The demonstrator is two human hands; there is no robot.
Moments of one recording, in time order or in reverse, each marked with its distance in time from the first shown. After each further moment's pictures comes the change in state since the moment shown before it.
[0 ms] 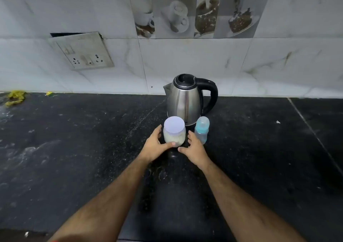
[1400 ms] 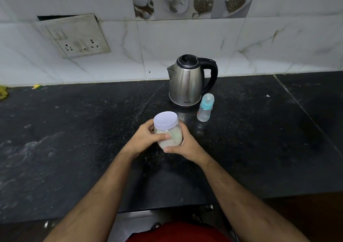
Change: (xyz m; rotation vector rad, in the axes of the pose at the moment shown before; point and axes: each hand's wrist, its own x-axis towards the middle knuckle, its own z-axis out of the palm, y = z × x) left_hand -0.074 -0.005 -0.084 -0.208 -0.281 0.120; right_hand -0.063 -0.004 0.080 0.184 -0.115 -0.112
